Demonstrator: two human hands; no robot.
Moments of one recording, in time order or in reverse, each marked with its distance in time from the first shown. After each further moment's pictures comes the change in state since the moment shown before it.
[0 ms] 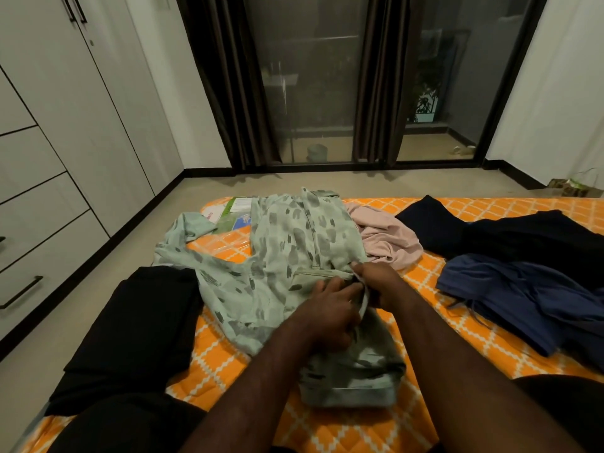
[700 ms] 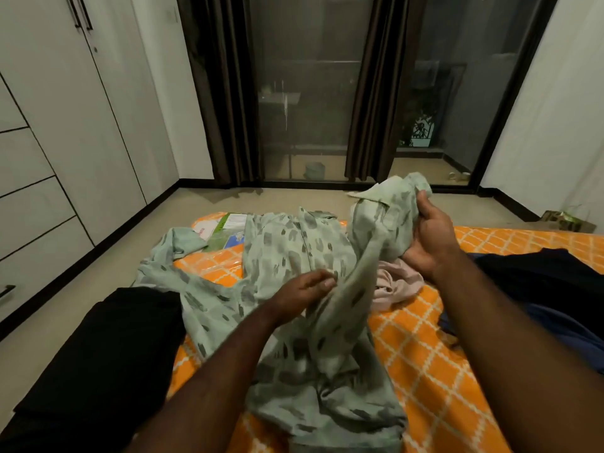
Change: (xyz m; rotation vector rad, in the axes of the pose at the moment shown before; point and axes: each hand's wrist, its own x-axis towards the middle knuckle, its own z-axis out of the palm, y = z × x) left_hand 0.032 -0.100 0.002 -1.137 0.182 -0.280; right_hand -0.005 -0.117 -0.069 0.801 -0.472 -0.418
